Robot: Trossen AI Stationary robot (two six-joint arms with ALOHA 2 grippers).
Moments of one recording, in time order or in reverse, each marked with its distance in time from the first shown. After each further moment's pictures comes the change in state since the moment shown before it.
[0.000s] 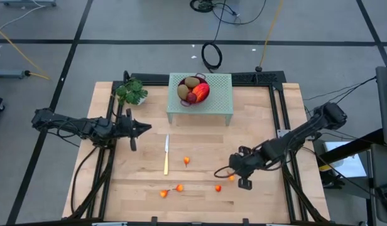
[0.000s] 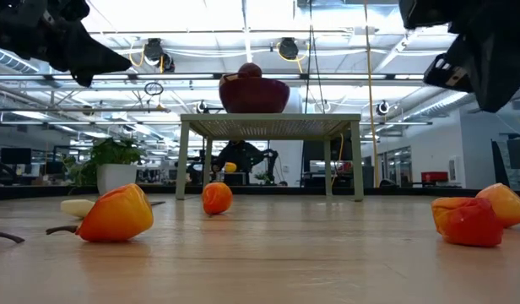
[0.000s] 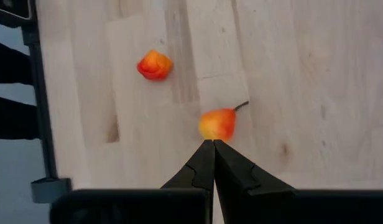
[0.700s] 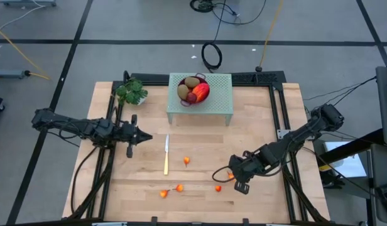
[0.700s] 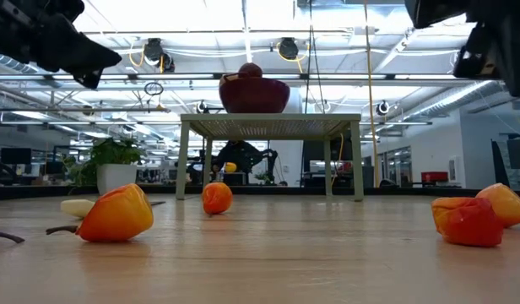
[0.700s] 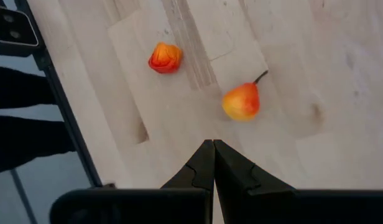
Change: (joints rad) left arm 0.000 -0.008 -0.042 0.052 0.249 0.047; right arm 0.039 0.056 0.097 -0.096 -0.035 0.284
